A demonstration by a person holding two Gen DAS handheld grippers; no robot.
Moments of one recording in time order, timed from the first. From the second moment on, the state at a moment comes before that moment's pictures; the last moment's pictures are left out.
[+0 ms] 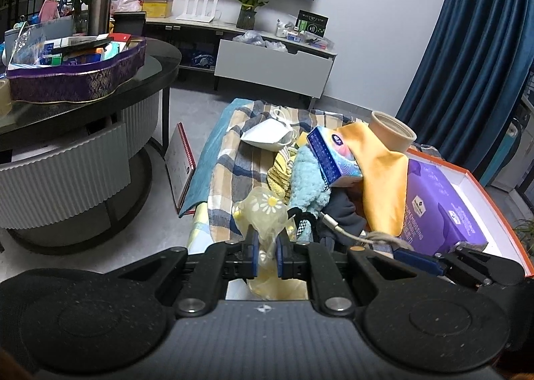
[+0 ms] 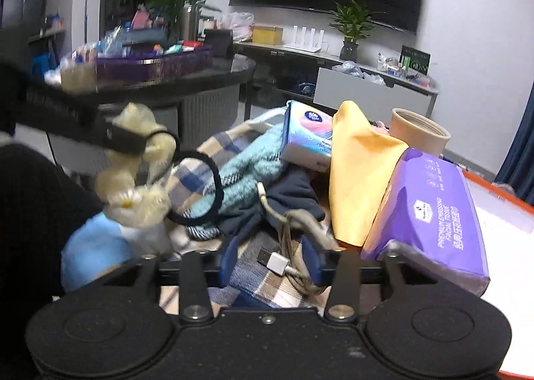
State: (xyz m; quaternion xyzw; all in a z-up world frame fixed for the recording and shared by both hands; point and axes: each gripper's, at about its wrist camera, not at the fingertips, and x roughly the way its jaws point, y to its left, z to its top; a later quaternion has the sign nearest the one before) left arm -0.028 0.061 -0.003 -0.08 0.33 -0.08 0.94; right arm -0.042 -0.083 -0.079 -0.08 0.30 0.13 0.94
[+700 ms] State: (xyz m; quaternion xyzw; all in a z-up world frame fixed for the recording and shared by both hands) left arm -0.022 0.060 -0.018 -0.08 0.35 -0.08 0.93; right arm -0.038 -0.052 -0.091 -0.28 0.27 0.08 0.92
